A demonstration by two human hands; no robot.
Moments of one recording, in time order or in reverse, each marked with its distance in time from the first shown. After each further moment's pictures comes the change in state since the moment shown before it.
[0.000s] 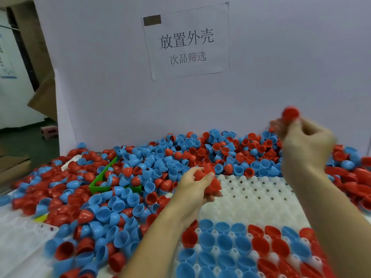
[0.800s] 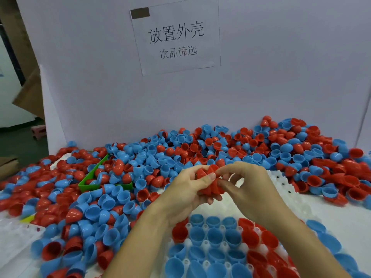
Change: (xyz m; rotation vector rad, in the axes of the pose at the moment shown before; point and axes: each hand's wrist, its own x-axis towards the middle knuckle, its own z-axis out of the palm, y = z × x) left_hand -0.008 0.003 0.000 0.002 -0.365 0.062; right_hand -0.062 0.052 -0.008 -0.535 -0.672 -0.344
